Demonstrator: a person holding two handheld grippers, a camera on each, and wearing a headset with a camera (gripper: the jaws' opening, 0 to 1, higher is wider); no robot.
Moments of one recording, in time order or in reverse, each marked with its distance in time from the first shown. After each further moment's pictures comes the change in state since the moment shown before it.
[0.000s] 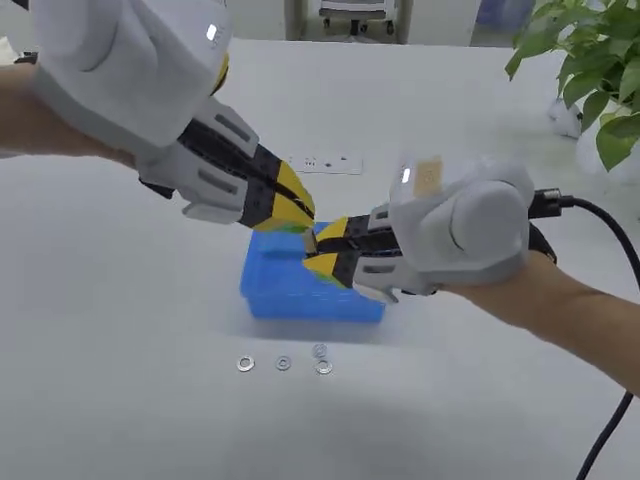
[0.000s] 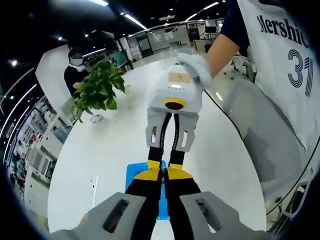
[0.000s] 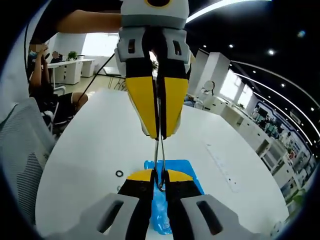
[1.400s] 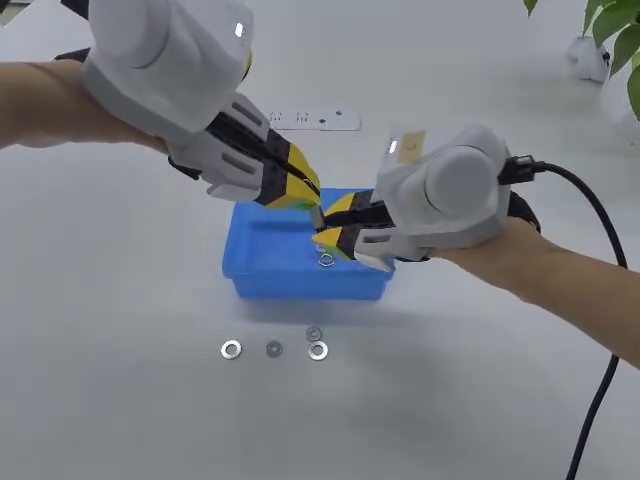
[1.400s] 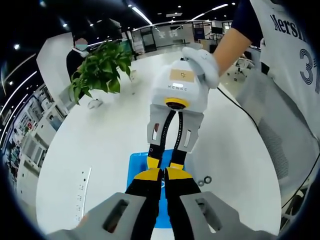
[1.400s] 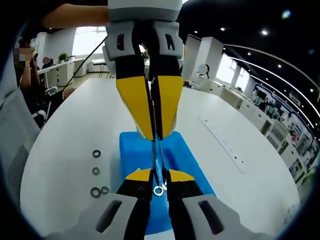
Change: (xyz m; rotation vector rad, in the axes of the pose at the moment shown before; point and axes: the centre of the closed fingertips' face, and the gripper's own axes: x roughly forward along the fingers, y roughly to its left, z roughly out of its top) left arm 0.053 0.034 -0.045 -0.078 0.023 -0.024; right arm 0.030 -0.025 -0.063 0.105 0.078 0.002
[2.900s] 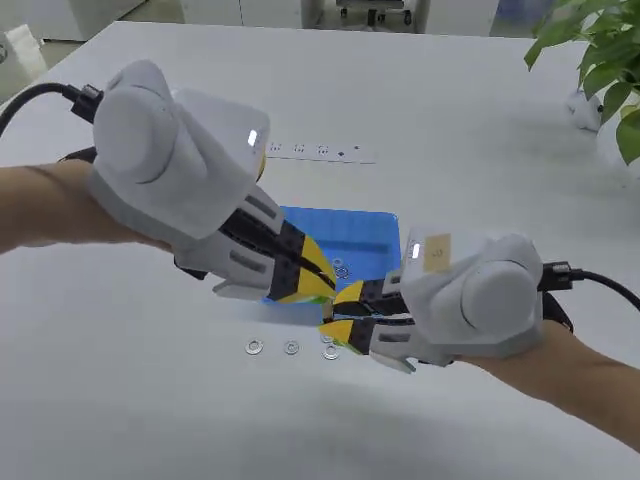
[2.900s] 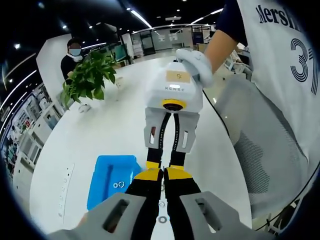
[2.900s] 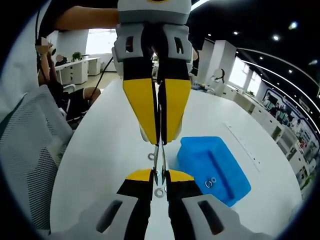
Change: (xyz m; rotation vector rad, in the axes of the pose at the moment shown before) left arm -0.016 -0.100 0.013 -0.030 -0.029 -0.024; right arm -0.031 0.104 0.008 -0.036 -0.006 0.112
